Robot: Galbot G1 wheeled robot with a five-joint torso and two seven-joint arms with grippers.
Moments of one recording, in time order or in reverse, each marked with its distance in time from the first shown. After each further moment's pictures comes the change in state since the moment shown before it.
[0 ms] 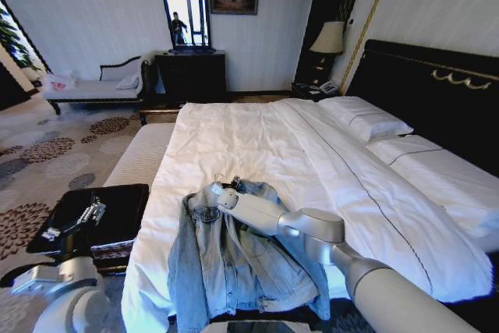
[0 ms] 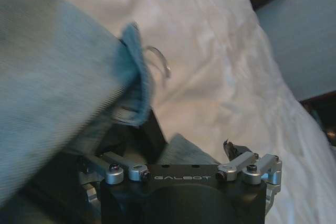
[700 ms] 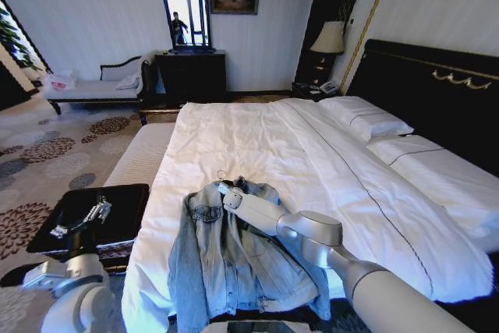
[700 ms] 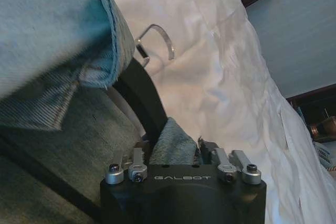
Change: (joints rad) left arm -0.021 -0.002 0.029 0.016 0.014 0.001 0.000; right arm -0.017 -0.013 0.040 -0.057 -0.097 0.058 -0.030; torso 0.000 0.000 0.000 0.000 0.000
